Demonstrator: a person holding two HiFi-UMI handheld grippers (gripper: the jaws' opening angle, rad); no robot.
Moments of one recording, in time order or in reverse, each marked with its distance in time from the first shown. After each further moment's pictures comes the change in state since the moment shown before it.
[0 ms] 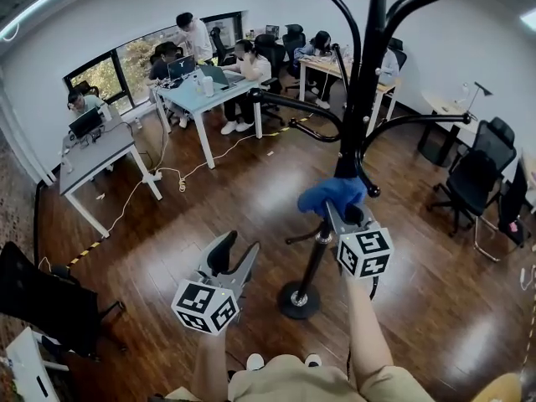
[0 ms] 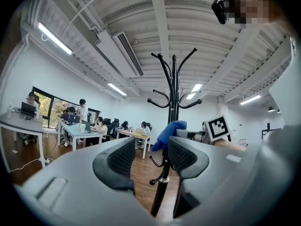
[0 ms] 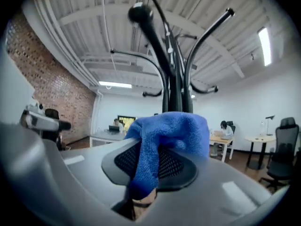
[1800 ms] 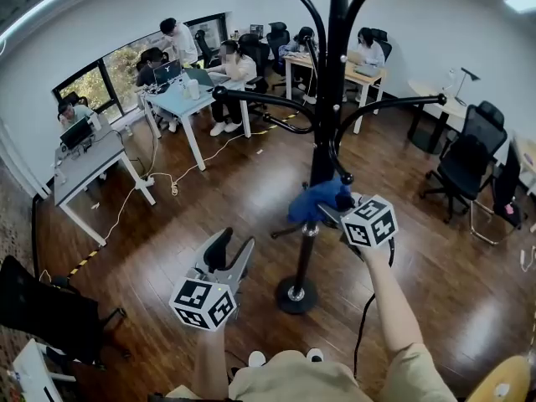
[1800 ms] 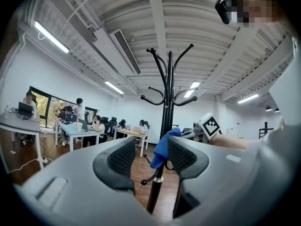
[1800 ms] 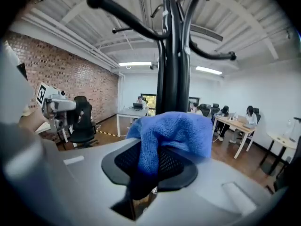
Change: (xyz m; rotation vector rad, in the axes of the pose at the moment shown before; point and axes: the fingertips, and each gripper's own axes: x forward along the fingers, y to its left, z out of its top) left arm 0.011 -0.030 -0.003 0.009 0.024 -0.026; right arm -0.013 -0.018 -0.049 -0.079 0.338 0.305
